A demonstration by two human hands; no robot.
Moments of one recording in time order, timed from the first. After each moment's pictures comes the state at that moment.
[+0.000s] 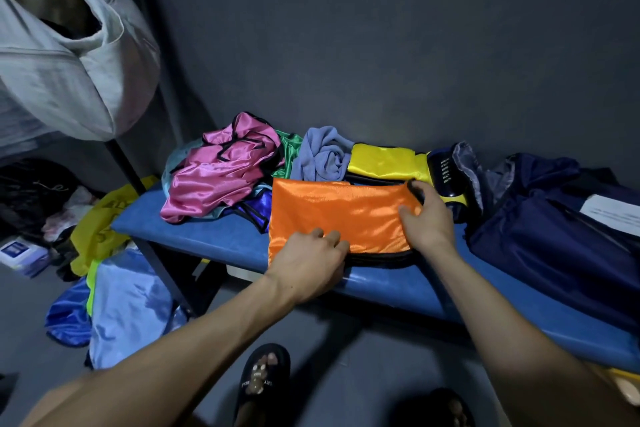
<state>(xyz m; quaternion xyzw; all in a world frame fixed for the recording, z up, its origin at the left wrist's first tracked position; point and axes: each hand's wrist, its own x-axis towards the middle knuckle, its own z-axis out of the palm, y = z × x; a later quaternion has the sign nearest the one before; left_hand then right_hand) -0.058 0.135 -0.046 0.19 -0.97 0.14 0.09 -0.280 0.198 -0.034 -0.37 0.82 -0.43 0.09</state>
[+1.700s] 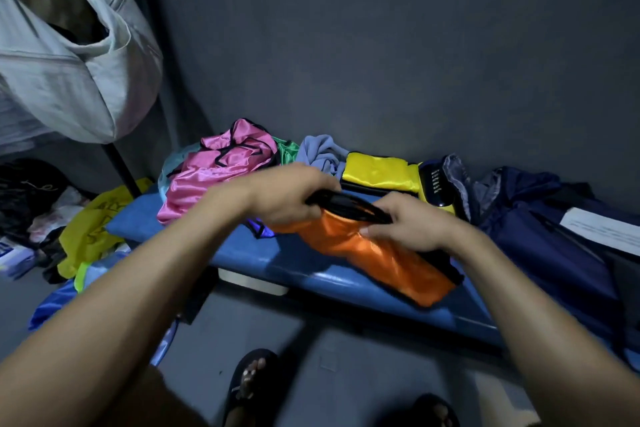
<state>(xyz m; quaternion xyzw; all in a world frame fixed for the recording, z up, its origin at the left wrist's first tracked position) -0.042 0.088 0.095 0.15 -0.98 -0.14 0.02 -0.259 0.210 0.054 -0.69 0.67 -0.16 0.23</state>
